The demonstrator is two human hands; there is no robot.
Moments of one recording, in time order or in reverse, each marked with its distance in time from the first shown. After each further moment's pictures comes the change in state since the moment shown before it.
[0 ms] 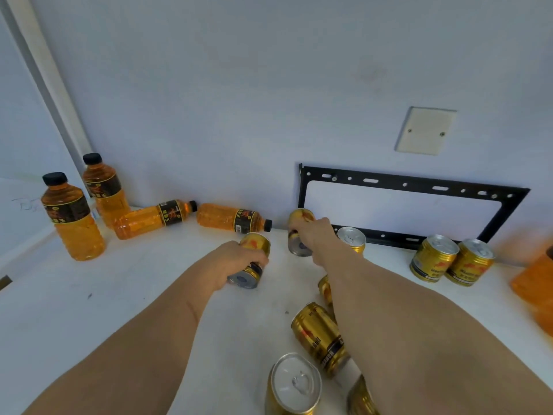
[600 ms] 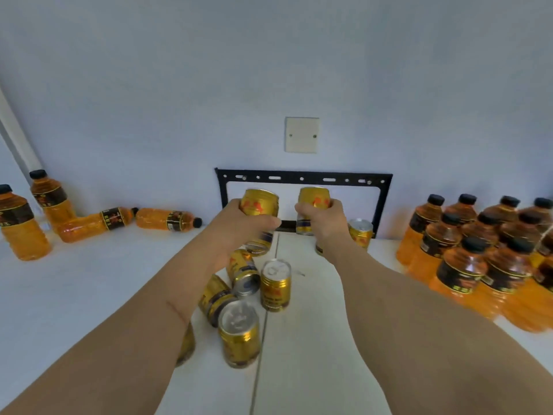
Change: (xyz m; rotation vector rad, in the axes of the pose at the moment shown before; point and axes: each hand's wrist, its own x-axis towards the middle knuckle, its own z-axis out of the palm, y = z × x) left_hand -0.168 0.114 0.157 -0.222 -0.010 0.419; right_hand -0.064 0.059 -0.238 0.259 0.106 -0.259
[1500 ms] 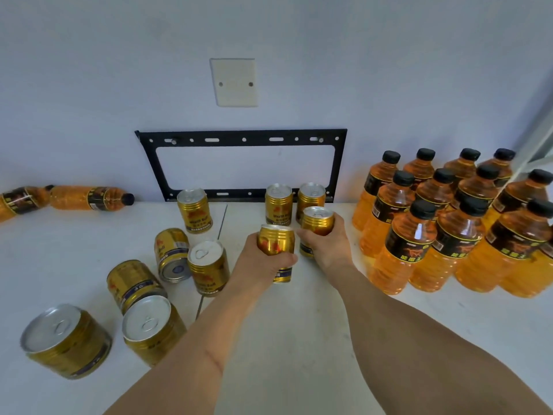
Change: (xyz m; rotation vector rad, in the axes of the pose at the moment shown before) left_hand 0.025 -0.089 0.180 -0.041 -0.025 -0.109; right_hand 0.031 0.127 -0.113 -0.110 0.076 0.020
